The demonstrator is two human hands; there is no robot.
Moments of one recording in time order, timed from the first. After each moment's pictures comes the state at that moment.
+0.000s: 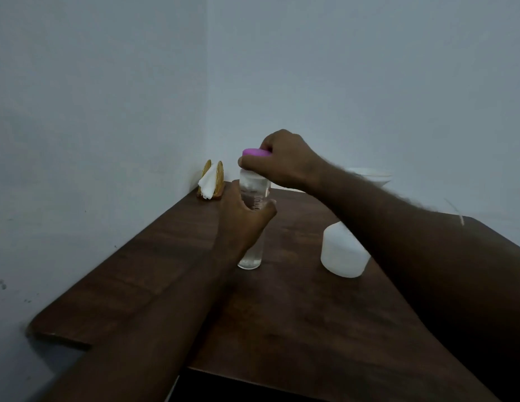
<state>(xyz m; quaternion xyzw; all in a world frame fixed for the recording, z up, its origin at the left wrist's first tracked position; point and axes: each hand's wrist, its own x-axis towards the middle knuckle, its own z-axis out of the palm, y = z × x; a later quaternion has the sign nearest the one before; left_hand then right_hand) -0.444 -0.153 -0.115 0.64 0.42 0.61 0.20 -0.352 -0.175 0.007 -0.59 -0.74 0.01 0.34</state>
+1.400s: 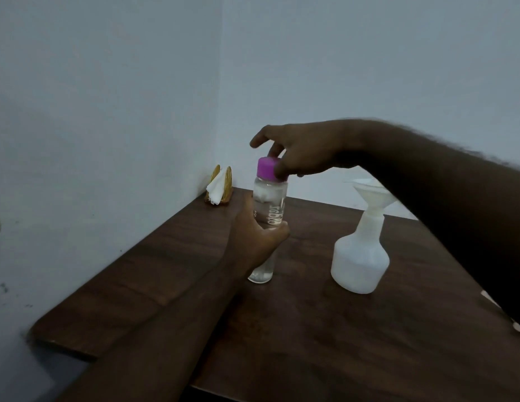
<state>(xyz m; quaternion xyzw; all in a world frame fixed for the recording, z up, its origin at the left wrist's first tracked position) -0.447 -0.159 -0.122 0.68 0.34 0.59 0.28 -0.350 -0.186 0.062 -0.58 -0.80 0.10 0.08</state>
